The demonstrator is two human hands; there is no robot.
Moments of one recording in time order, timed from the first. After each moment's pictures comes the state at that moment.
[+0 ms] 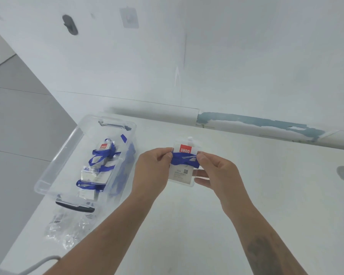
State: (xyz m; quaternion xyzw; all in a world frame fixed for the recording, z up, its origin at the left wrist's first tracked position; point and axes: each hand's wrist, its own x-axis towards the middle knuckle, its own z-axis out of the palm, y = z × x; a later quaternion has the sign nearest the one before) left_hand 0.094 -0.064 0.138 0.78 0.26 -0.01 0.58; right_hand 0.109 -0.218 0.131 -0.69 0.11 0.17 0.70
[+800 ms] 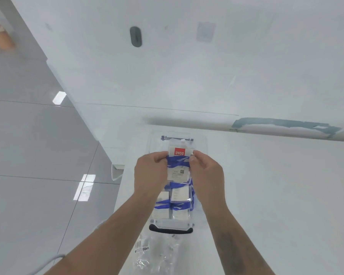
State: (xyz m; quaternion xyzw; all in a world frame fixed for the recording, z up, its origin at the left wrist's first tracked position) left_hand 0.101 0.212 0.131 0.77 0.25 -0.05 0.59; right_hand 0.095 0.087 0.120 -0.80 0.16 0.01 0.58
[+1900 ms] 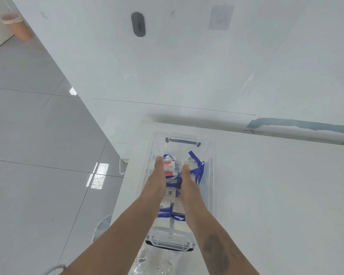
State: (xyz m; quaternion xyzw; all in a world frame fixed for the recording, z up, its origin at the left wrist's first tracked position) left_hand 0.130 0.198 0.108 0.60 0.43 -0.22 0.64; right_hand 0.131 0.123 0.047 -0.60 0.38 0.25 0.66
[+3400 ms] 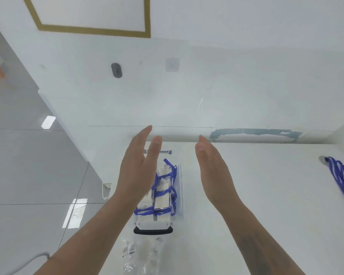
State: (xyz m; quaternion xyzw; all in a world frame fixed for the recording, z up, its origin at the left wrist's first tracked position) left_hand 0.077 0.196 0.220 0.83 0.02 0.07 0.55; right_hand 0.059 0.028 0.225 -0.82 0.07 -0.01 0.56
